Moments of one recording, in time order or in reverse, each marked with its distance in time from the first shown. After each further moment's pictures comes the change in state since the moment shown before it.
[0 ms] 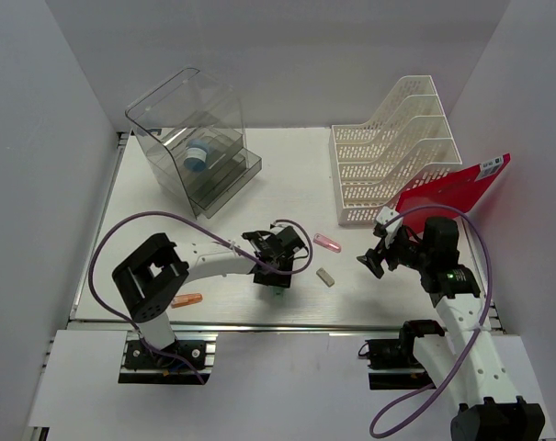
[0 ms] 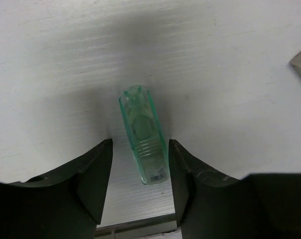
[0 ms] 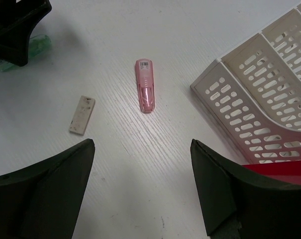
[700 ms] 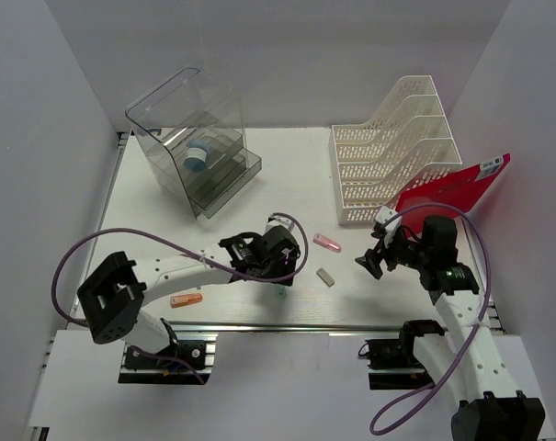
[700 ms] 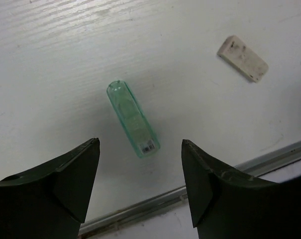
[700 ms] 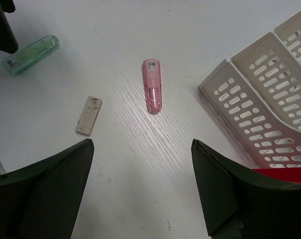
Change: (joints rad) left arm -0.061 -0.238 -0.063 0.036 -0.063 0.069; right arm 0.000 0.029 0.000 0.000 -0.031 0.011
